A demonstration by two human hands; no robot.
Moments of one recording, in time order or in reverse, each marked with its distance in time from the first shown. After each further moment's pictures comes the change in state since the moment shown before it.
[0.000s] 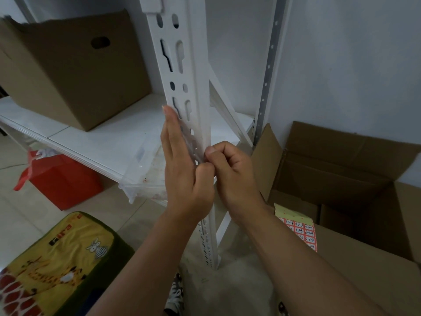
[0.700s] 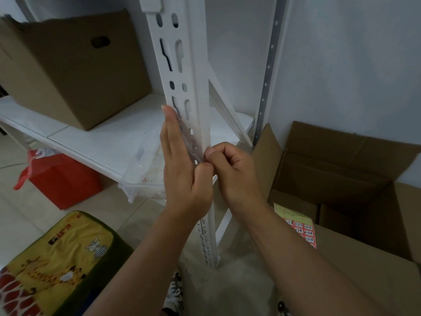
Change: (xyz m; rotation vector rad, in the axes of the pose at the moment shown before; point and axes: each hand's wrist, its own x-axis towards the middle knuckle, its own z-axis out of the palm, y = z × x) left_hand -0.001 -0.003 0.000 0.004 -0.005 0.027; right_hand 0.000 -0.001 -0.004 -0.013 0.010 0.010
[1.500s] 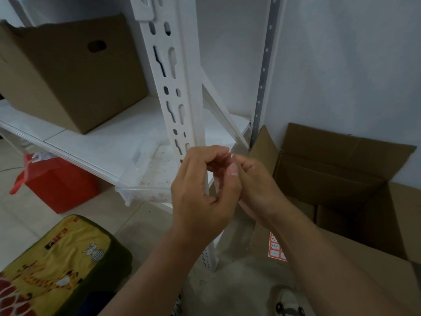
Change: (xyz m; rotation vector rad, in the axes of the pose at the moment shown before) left_hand -0.018 0.016 0.007 -0.009 0.042 0.320; right_hand -0.003 -0.003 -0.041 0.005 -0.305 0.119
